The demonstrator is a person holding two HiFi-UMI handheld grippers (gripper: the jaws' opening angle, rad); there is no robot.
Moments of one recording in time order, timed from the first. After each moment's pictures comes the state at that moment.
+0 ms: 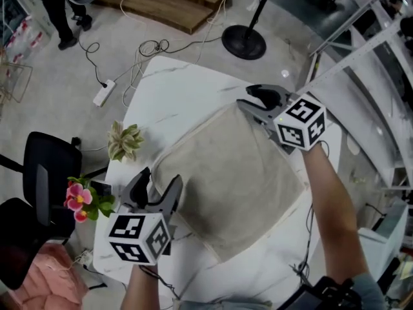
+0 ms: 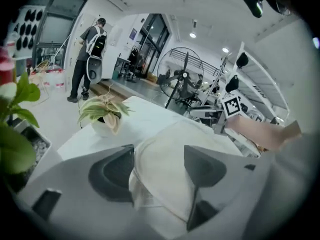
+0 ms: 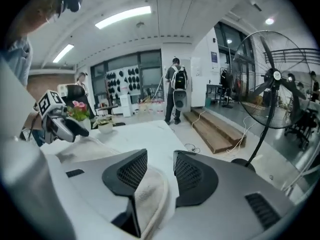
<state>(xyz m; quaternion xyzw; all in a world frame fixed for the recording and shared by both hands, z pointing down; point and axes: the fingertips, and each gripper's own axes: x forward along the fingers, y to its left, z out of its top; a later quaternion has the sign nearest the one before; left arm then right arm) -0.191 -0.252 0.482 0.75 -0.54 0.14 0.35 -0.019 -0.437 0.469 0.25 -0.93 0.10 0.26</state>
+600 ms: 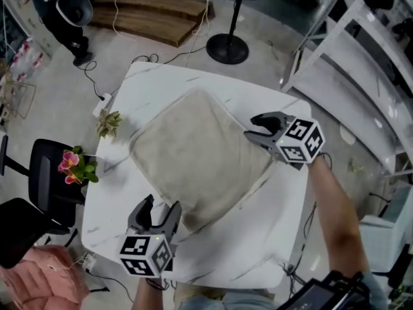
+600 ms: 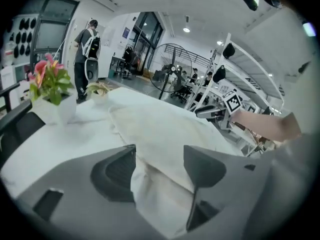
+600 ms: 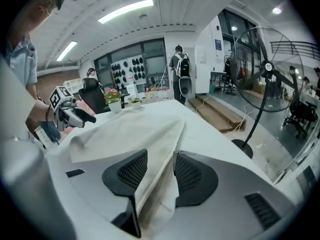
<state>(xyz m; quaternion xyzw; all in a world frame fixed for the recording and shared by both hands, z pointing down) -0.114 -0.107 0.474 0.75 -0.53 0.16 0.35 0.107 -0.289 0.476 0.22 -0.91 0.13 0.32</state>
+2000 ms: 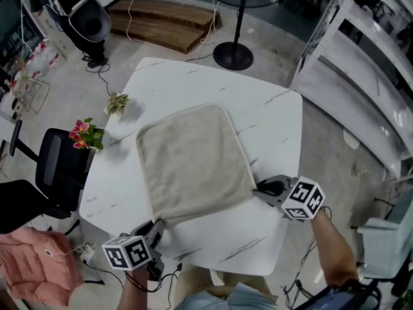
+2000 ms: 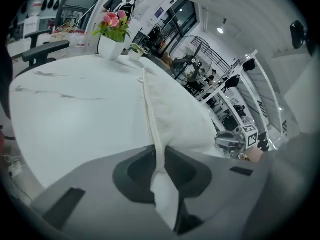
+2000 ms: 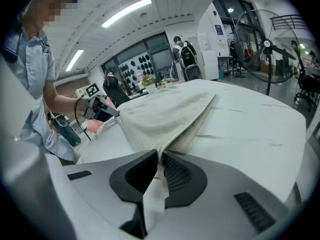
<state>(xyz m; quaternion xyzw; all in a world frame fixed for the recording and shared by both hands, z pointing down) -0.129 0.045 0.528 0.68 -0.51 0.14 0.51 0.154 -0.045 0.523 0.15 -0.91 0.20 0.32</state>
